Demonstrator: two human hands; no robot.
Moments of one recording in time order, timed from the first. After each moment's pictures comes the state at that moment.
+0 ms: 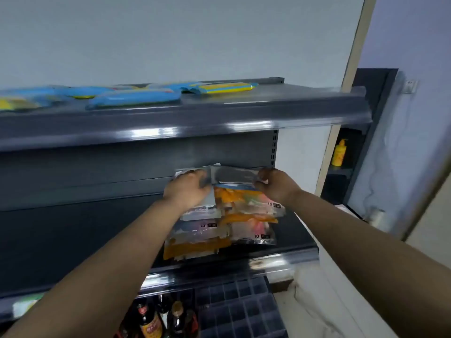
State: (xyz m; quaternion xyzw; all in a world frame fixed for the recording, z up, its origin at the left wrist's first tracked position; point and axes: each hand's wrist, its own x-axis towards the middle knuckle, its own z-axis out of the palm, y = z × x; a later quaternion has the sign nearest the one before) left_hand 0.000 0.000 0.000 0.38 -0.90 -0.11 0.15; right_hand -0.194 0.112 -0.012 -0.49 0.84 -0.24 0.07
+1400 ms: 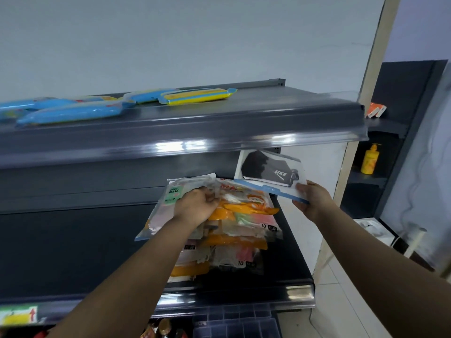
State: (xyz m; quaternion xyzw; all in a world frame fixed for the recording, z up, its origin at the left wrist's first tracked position) left_hand -0.084 0.000 -0.030 0.49 -0.84 -0.16 0.16; right_hand -0.313 0.119 -0.033 -0.10 0.57 -0.73 0.37
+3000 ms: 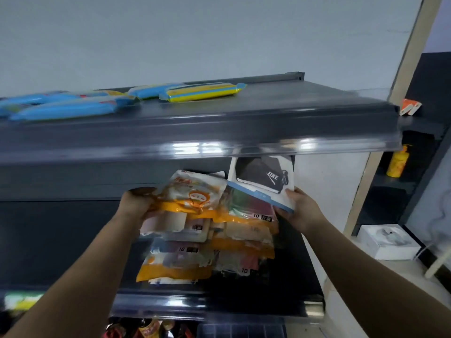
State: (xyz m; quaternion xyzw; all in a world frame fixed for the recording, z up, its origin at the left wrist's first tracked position) left_hand 0.001 -0.047 -0.026 0.53 -0.49 -0.52 0.46; right_hand -0.306 0.075 -0.071 -0.20 0.48 -0.72 0.46
